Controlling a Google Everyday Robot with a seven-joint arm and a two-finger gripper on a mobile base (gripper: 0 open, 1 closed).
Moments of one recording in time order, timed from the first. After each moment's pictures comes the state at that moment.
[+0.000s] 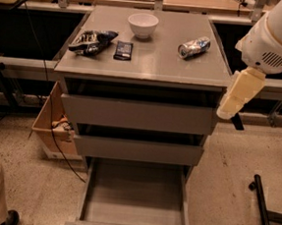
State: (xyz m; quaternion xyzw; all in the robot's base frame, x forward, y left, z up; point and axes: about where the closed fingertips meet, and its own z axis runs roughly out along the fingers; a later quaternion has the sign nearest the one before) arm 0.516 -0.194 0.965 -0.57 0.79 -0.04 0.21
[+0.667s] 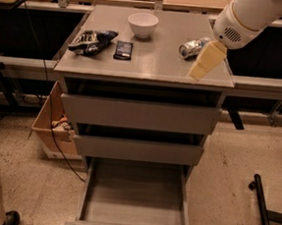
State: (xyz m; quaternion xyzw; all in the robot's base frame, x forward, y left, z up) arm 0.621 -0.157 0.969 -0.50 0.82 -0.03 0.28
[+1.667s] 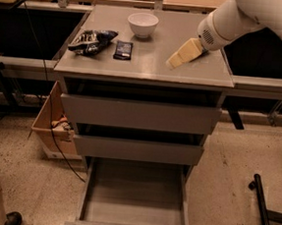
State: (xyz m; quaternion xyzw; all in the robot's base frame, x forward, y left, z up) arm 0.697 -0.138 0.940 -0.38 0.85 0.02 0.36
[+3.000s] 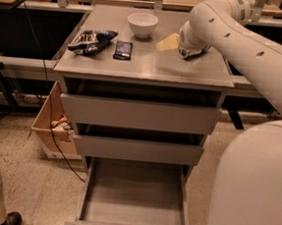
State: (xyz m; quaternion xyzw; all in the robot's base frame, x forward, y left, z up) arm 0.833 -0.143 0.890 -0.14 0.89 0.00 0.43
